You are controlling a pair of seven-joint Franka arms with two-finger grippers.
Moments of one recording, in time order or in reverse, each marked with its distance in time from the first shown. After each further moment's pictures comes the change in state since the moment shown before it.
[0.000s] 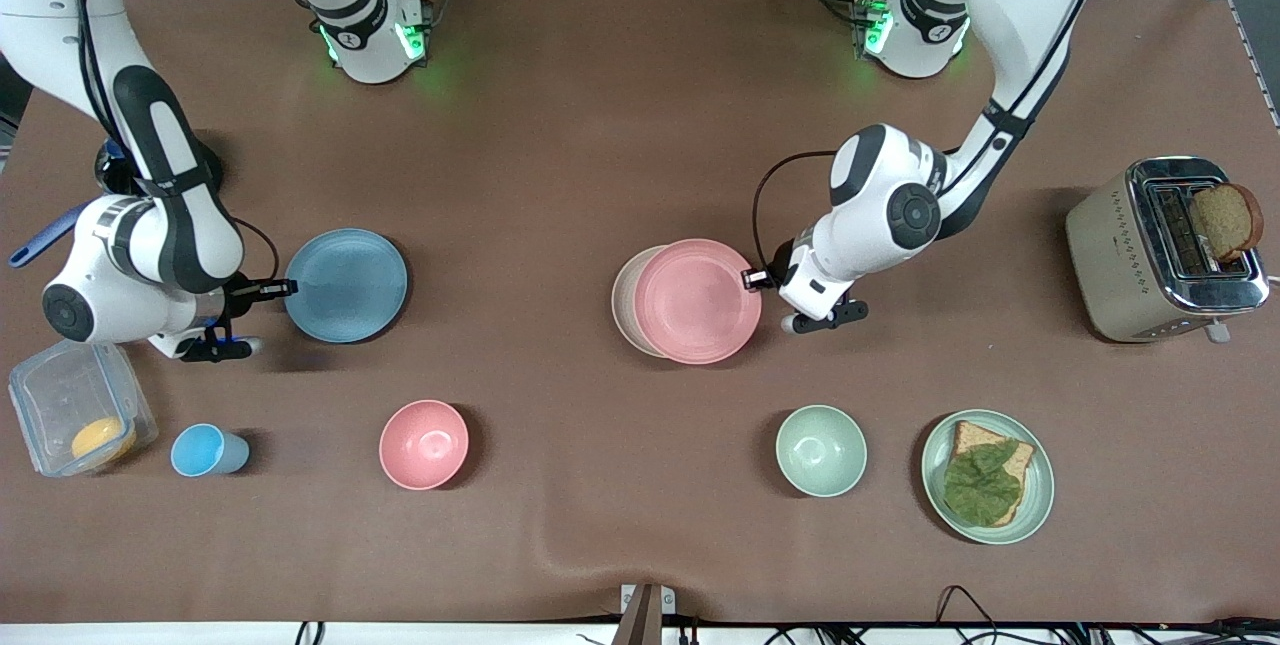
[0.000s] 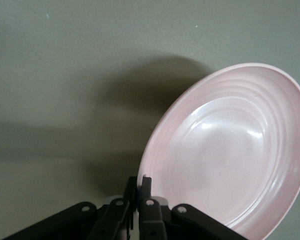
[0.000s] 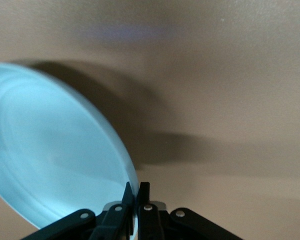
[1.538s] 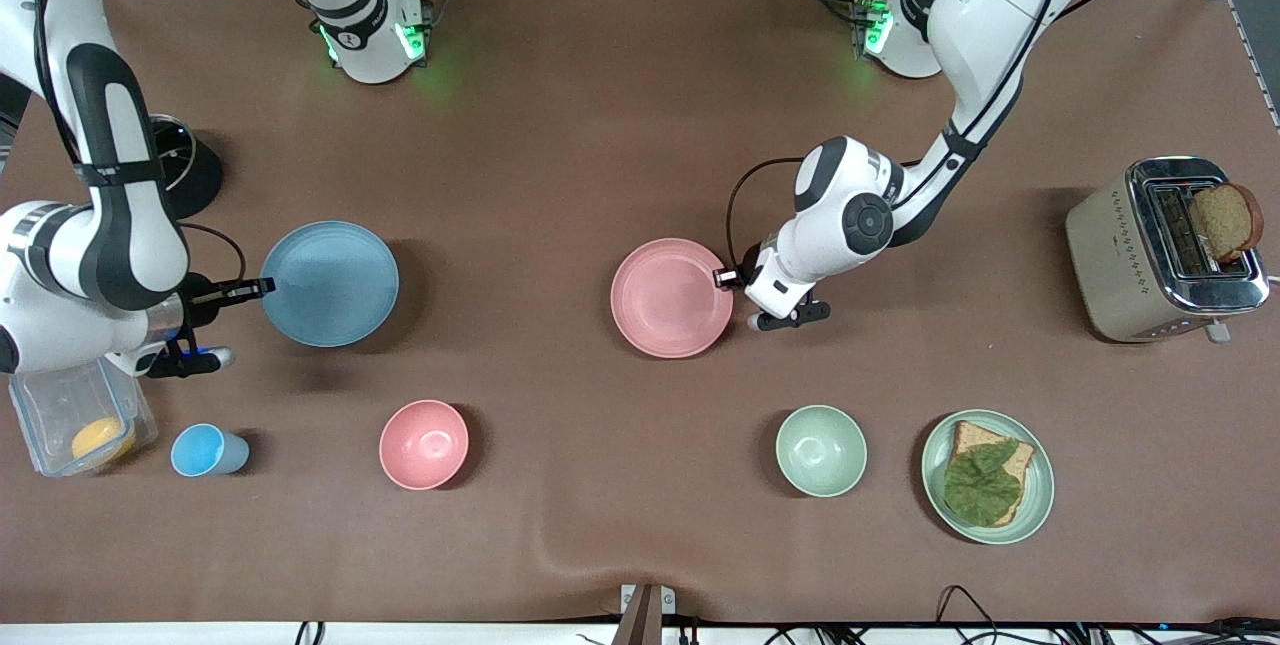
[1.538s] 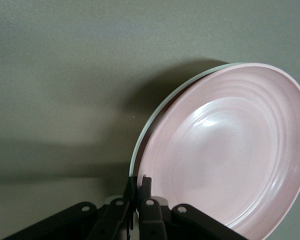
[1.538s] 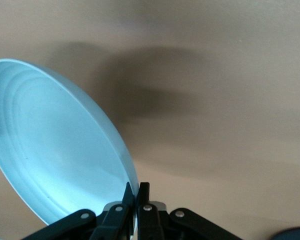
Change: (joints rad) left arm -0.082 0.074 0.021 0.010 0.000 0.072 0.000; right arm 0.018 0.002 0.009 0.243 0.038 -0.313 0.000
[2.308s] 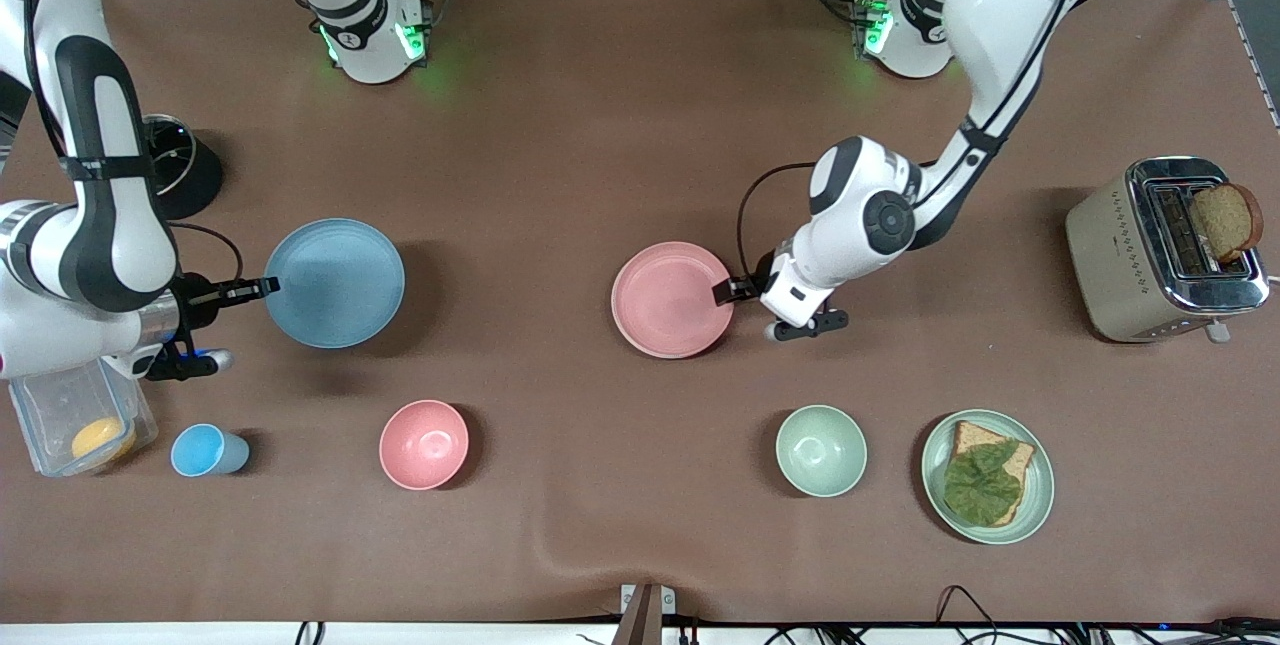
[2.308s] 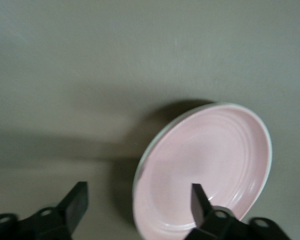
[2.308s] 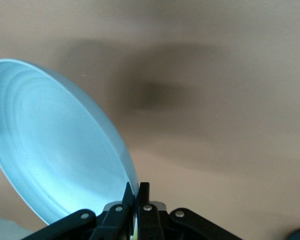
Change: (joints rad) left arm 0.042 -0.107 0.027 0.040 0.054 -0.091 0.001; right arm 0.016 0.000 0.001 0.058 0.065 -0.082 0.029
